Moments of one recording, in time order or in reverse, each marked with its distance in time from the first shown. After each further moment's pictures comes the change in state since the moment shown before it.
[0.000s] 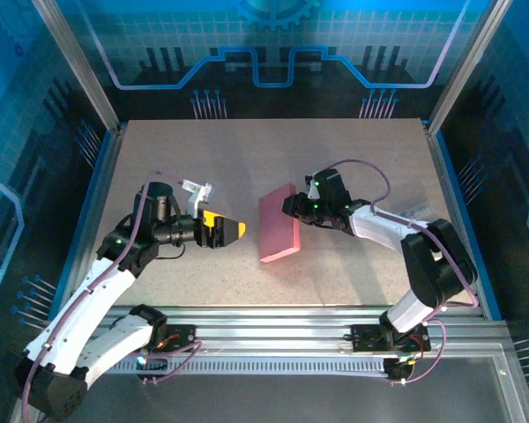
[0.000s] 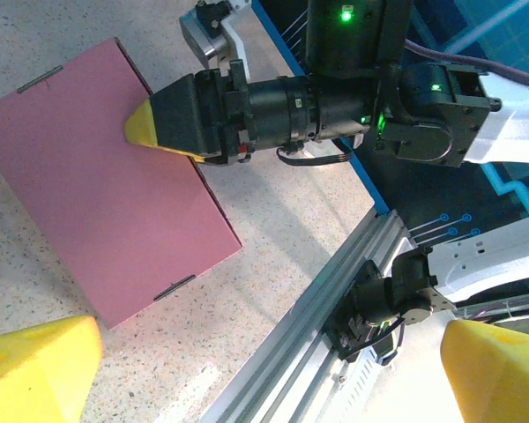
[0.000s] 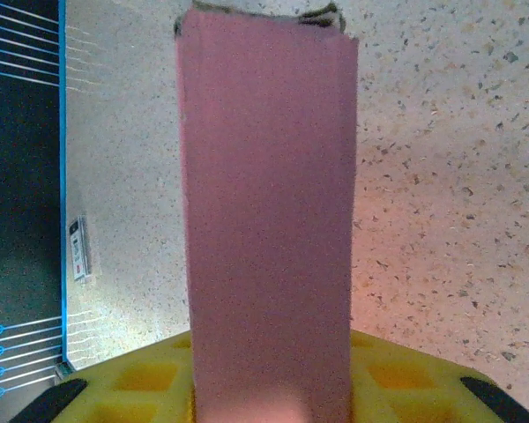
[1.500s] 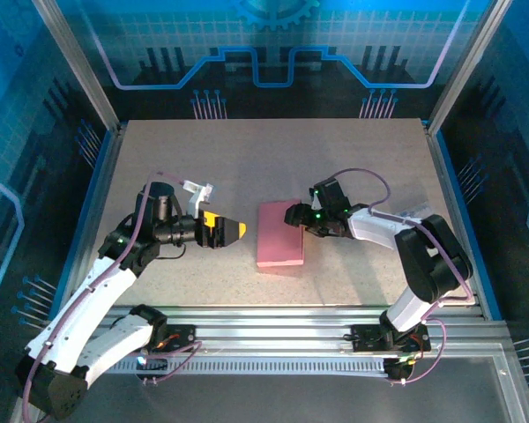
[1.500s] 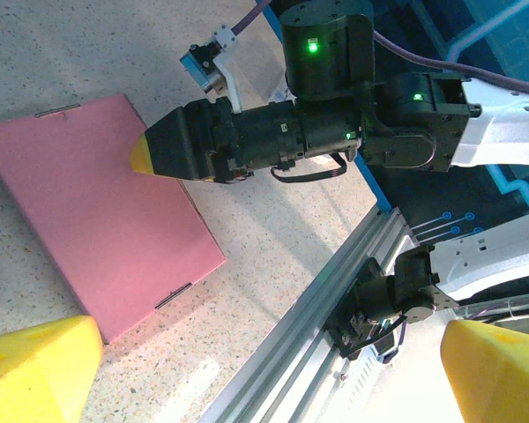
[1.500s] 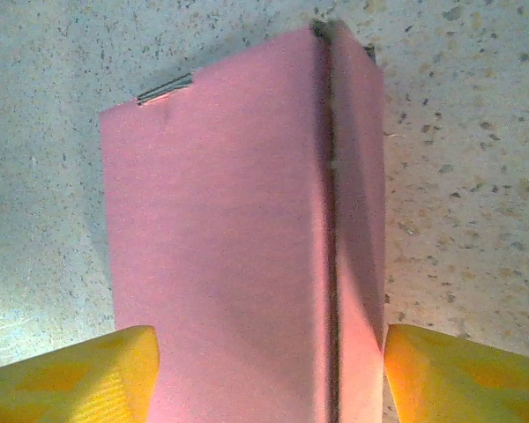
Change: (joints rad) left arm 0.000 0.011 -0.006 0.000 -0.001 0.000; right arm -0.011 0.025 -0.048 -0.097 0.088 -0.072
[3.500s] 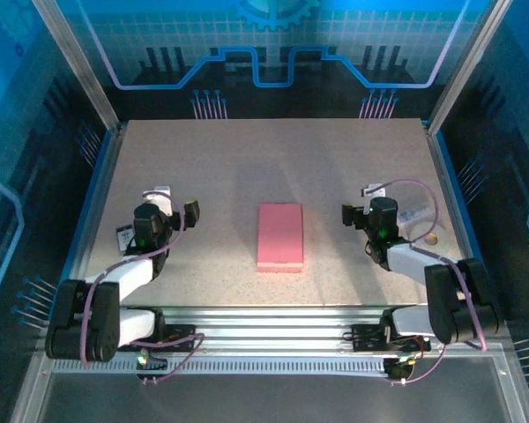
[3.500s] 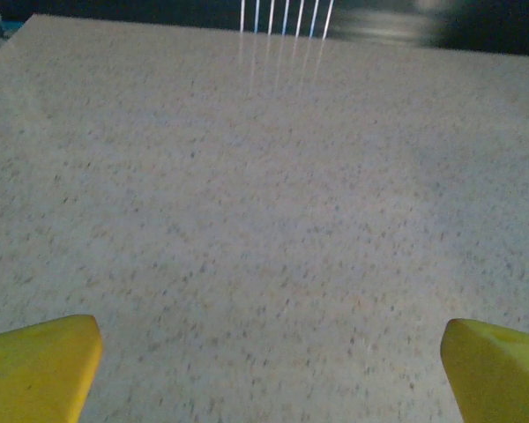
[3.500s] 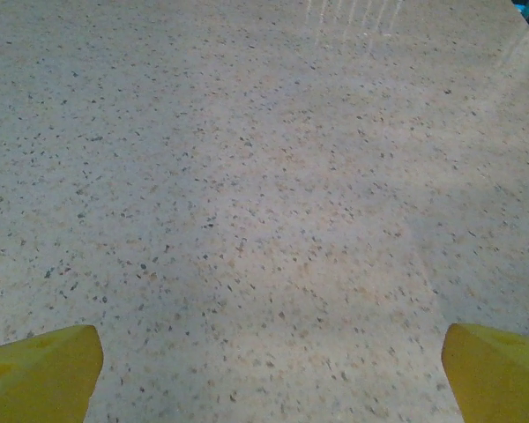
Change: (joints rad) left arm 0.373 0.389 -0.542 1.125 -0.640 0.325; right arm -0.316 -0.275 -0.436 0.573 0.502 -0.761
